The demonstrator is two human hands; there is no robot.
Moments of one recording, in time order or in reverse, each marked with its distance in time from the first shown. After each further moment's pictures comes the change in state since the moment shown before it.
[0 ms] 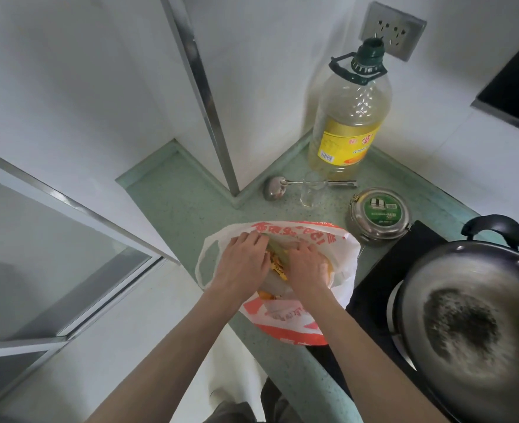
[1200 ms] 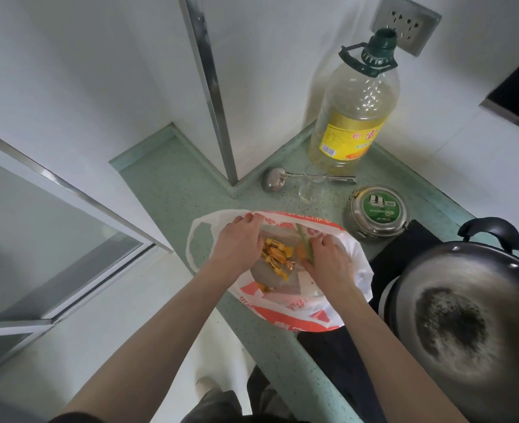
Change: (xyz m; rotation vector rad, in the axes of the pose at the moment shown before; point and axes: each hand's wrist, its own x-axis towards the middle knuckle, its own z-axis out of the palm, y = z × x) left_hand 0.027 -0.014 0.014 -0.076 -0.059 -0.099; right_hand -0.021 0.052 -0.022 0.118 0.049 -0.008
